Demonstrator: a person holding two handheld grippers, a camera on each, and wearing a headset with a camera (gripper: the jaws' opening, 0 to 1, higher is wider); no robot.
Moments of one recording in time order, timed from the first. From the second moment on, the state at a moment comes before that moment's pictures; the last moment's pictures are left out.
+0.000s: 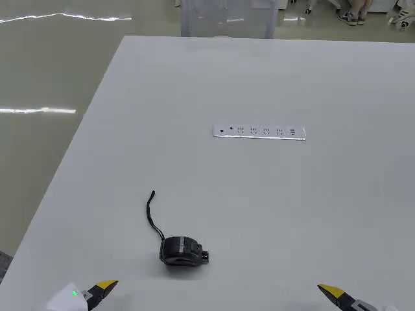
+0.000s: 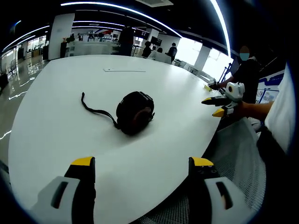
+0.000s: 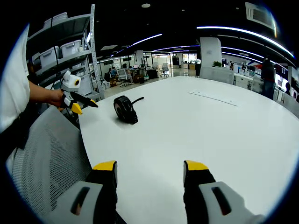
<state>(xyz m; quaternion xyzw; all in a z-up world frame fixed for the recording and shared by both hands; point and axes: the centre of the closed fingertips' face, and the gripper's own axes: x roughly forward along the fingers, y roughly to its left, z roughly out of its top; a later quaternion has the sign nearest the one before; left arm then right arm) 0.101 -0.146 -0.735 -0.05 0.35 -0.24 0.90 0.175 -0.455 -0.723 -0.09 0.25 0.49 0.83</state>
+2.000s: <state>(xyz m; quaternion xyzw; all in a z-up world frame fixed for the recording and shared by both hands) 0.095 -0.151 -0.734 -0.05 0.34 -0.25 0.90 0.167 -0.466 -0.723 -0.08 0.25 0.48 0.84</state>
